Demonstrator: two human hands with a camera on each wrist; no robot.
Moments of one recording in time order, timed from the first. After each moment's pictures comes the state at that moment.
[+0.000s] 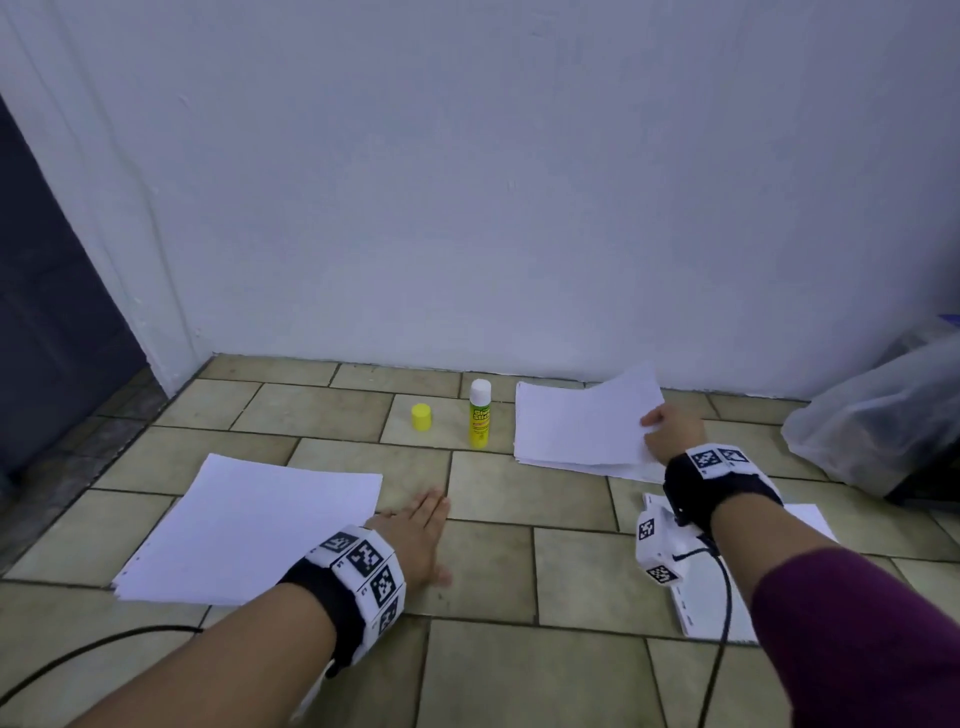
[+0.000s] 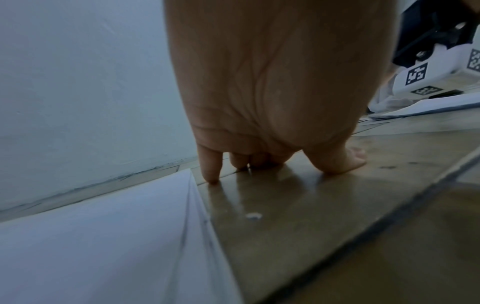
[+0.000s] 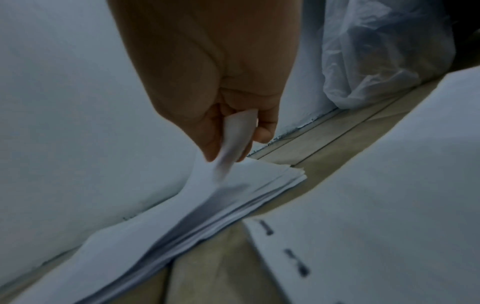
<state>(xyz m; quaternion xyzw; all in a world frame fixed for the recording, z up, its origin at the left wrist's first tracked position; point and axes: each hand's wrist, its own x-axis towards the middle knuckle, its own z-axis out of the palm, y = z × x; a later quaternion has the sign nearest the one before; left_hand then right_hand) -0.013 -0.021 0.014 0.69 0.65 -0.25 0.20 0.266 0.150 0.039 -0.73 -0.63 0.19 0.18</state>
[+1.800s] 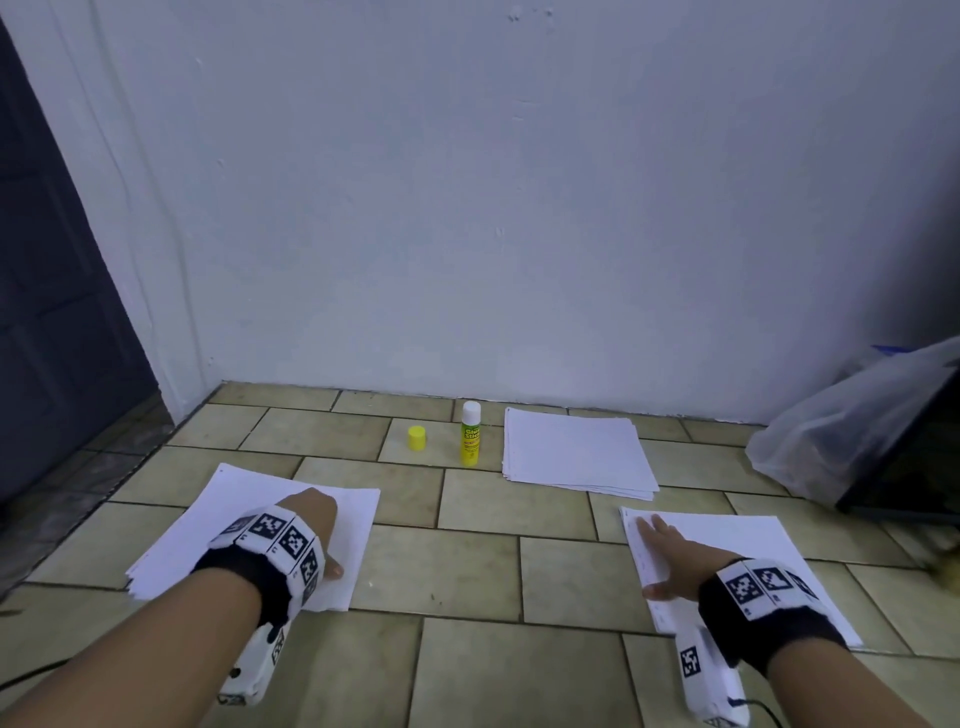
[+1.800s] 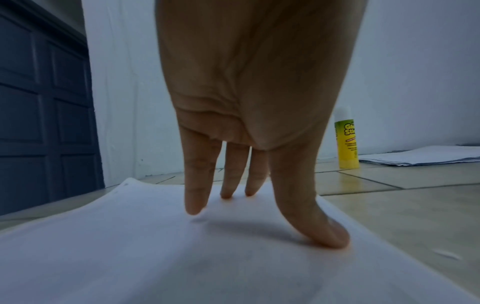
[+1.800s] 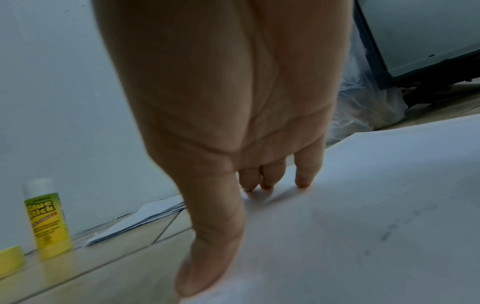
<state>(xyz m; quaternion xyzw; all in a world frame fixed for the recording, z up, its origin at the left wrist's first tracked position) -0.112 -0.035 0.021 0.58 0.78 -0.23 0.11 0.303 0.027 0.039 -0.62 -0.74 0.19 -0.18</state>
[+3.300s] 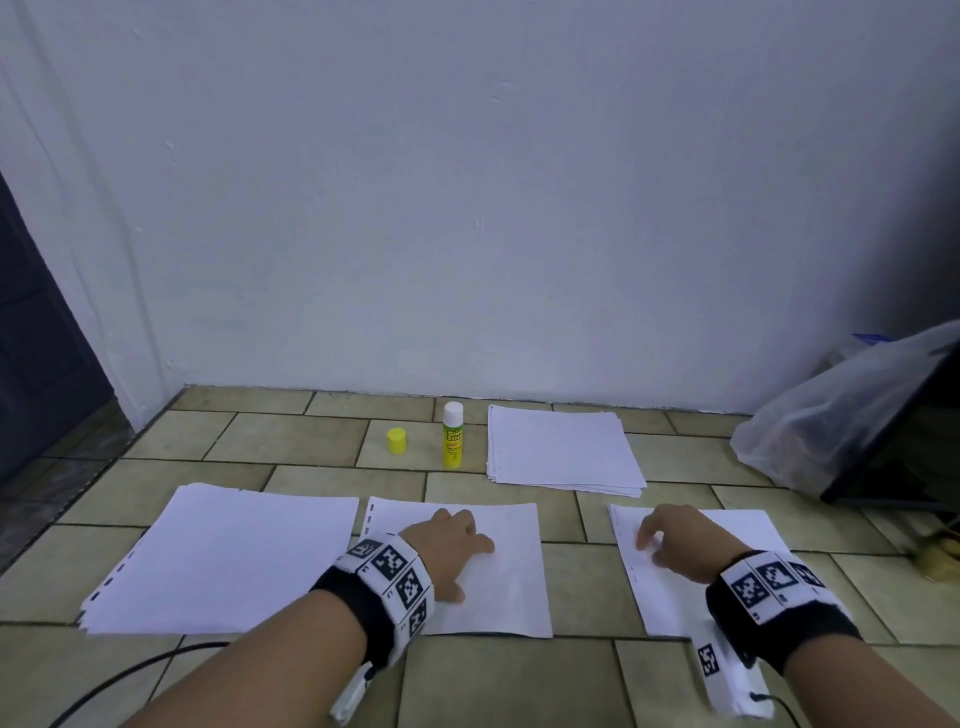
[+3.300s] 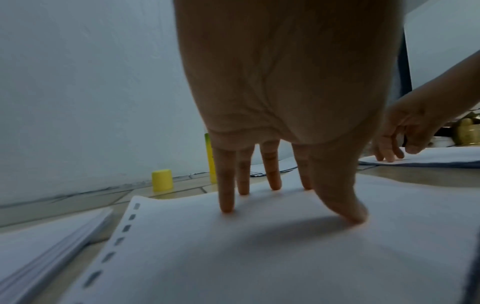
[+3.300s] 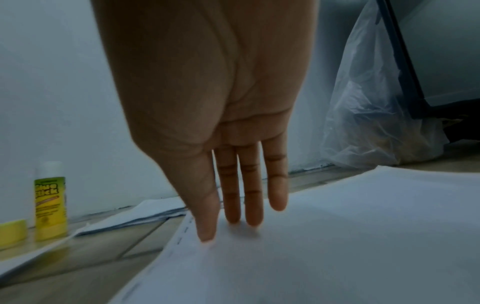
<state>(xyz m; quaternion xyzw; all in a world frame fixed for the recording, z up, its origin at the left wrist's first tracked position) 0.026 -0.017 0.038 0.81 0.54 -0.16 0.17 0.319 0.047 0.045 -0.60 -0.78 0.13 -0.11</state>
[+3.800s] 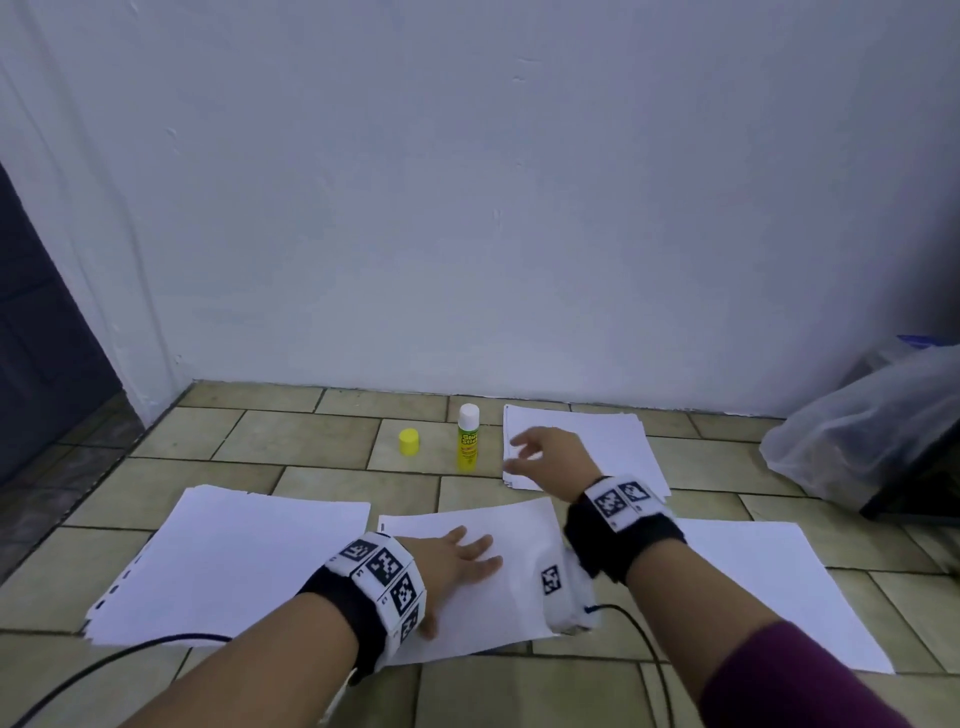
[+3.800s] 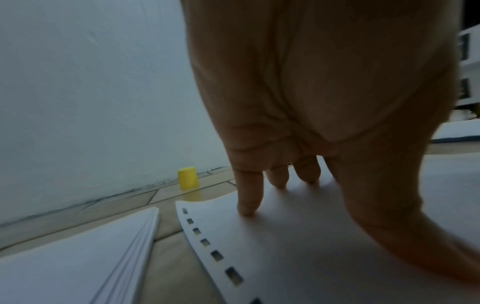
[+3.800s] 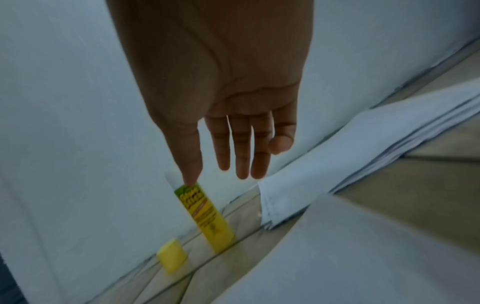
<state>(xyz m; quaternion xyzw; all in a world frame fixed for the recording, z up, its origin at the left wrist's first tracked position) 0.004 0.002 0.037 0.81 0.45 -0.31 0.23 0.160 0.090 0.069 -0.57 -0.76 0.28 0.13</state>
